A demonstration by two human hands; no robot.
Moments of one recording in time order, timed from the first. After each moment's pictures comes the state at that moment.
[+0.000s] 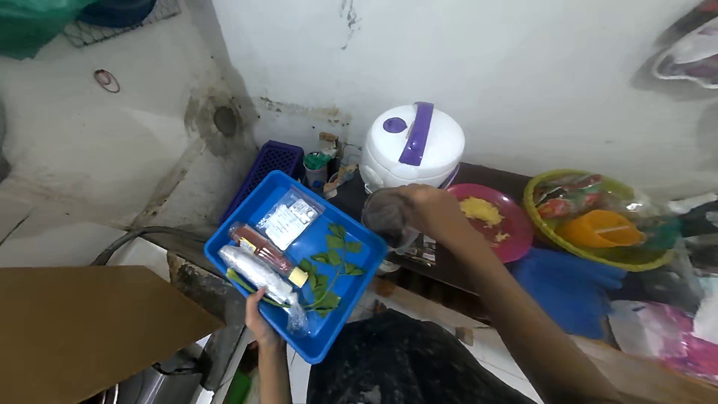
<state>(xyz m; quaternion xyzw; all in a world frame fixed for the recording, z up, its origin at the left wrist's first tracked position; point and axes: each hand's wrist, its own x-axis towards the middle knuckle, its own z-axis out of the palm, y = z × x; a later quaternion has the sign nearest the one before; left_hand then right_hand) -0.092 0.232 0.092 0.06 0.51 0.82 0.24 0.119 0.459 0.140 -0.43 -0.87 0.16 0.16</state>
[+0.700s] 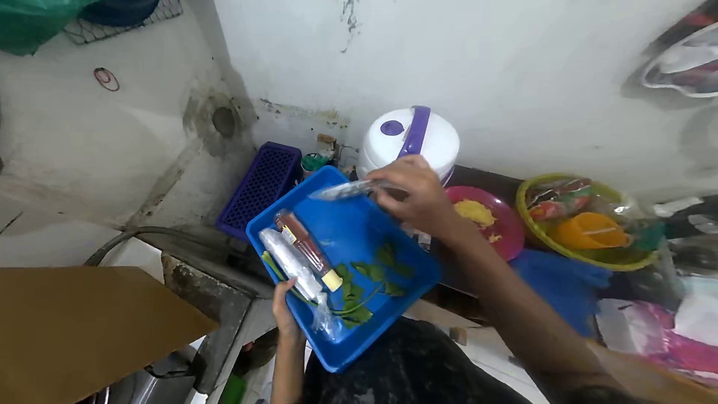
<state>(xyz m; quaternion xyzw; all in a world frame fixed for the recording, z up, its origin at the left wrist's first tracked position) -0.058 0.251 0.106 0.03 0.48 0.79 0.39 0.091 0.463 0.174 -0.19 -0.89 0.11 0.40</state>
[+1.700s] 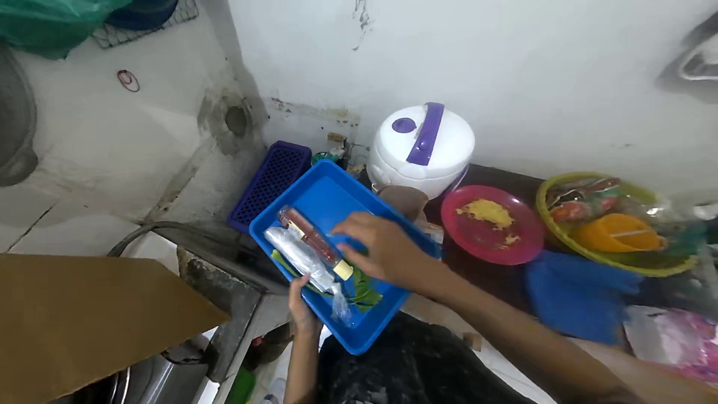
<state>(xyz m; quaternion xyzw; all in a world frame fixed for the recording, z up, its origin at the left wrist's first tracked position) -0.047 0.252 0.104 0.03 0.46 0.80 0.38 0.058 0.382 0.169 -0.21 -0.91 0.28 0.21</state>
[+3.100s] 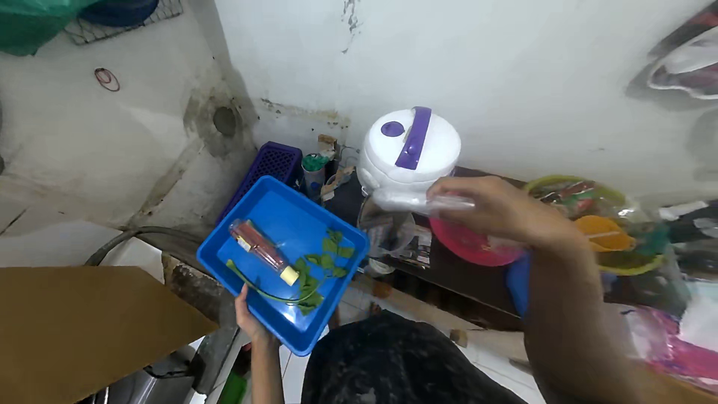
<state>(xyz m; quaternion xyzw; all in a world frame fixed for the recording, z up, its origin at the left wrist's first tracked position) -0.095 0.238 0.088 0.01 0.52 0.83 0.22 0.175 0.470 0.215 -0.39 -0.87 0.28 0.10</state>
